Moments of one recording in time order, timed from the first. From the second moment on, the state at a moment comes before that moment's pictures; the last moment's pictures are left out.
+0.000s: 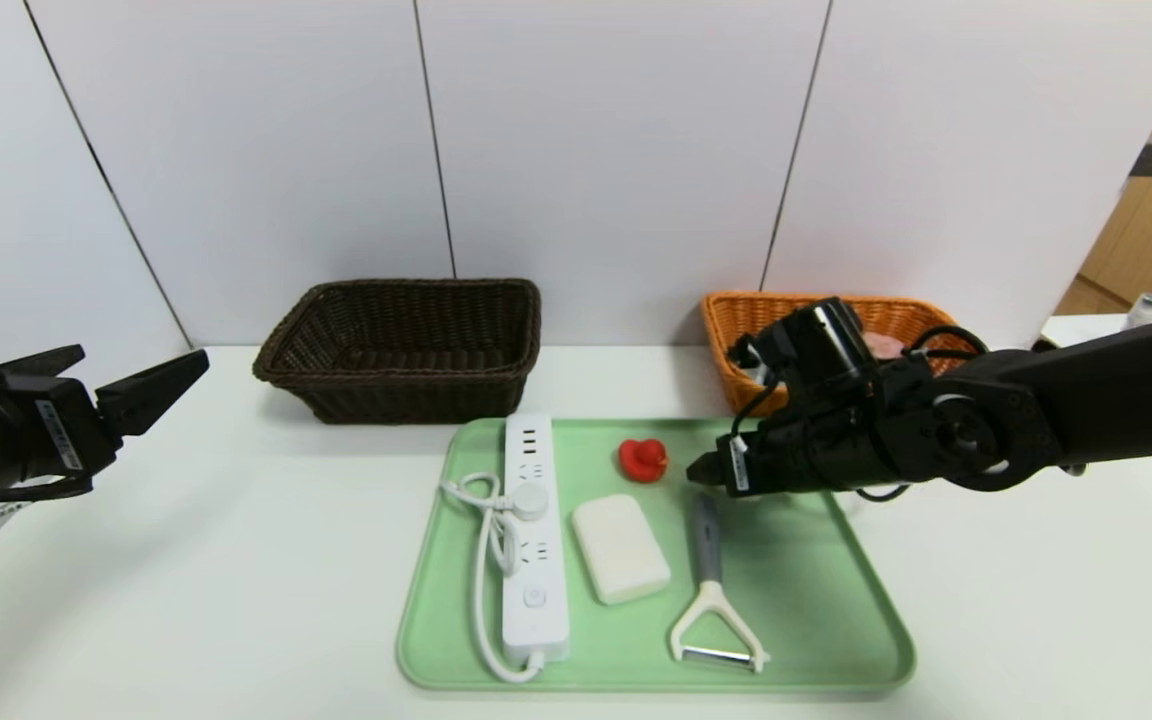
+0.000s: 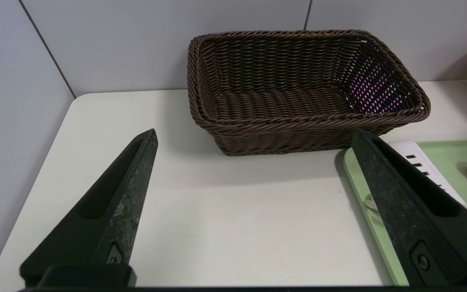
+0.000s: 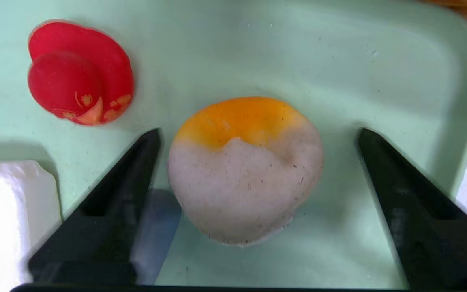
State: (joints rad) left arm 0.02 1.14 -0.51 -0.57 -0.13 -0.03; right arm 0.49 1.94 -1.14 0.03 -0.09 0.23
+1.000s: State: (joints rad) left arm 0.02 1.15 -0.50 -0.57 -0.13 -0.03; right arm 0.52 1.78 -1.14 -0.13 -0.07 0.18
